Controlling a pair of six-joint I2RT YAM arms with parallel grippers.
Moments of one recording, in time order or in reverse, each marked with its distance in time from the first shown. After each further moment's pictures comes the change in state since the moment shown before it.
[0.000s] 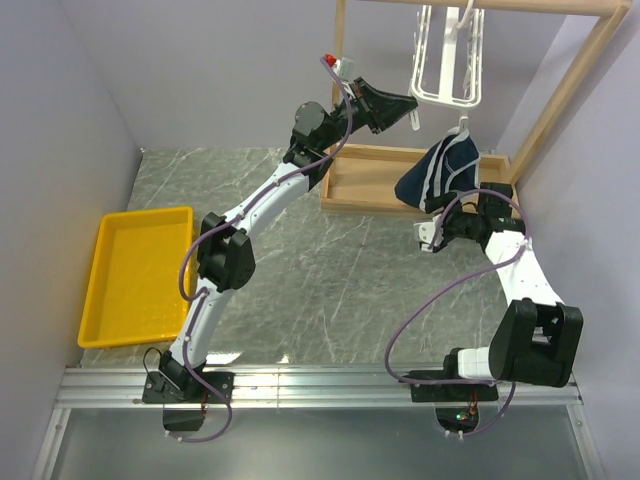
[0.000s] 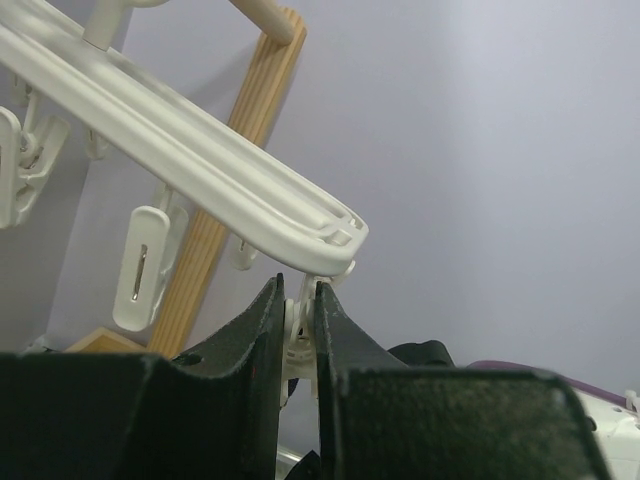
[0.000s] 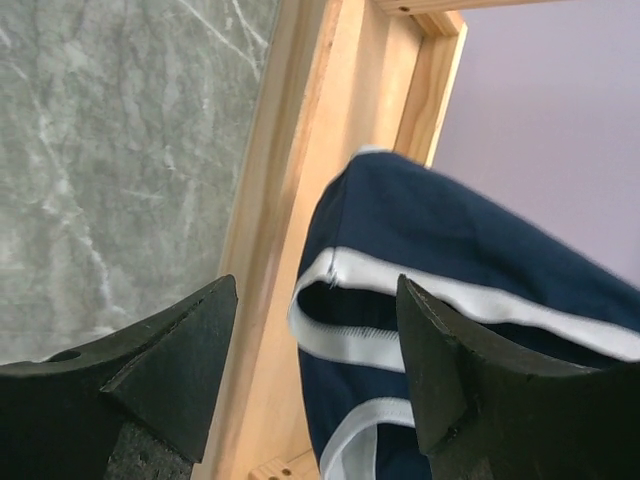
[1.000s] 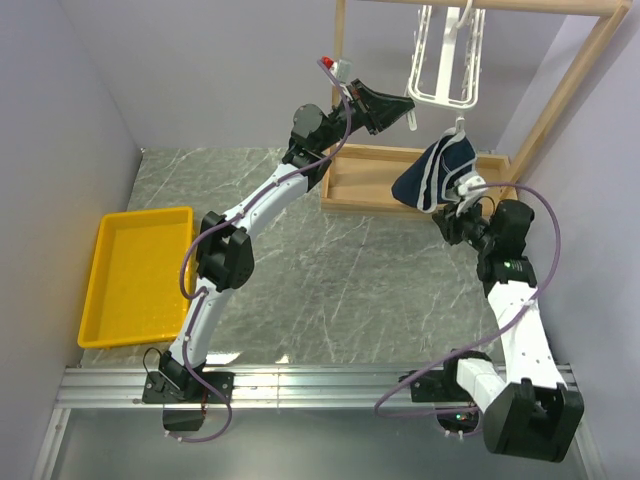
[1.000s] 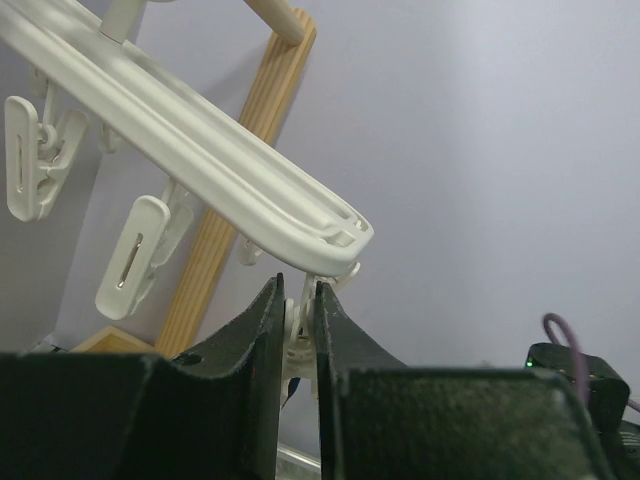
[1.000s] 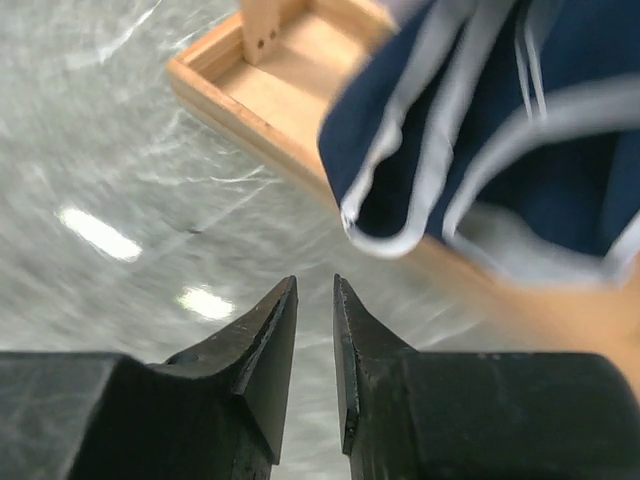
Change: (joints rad) left arm 0.008 -0.002 -0.037 0.040 -0.001 -0.004; right arm -0.001 -0.408 -0.217 0.377 0.153 1.519
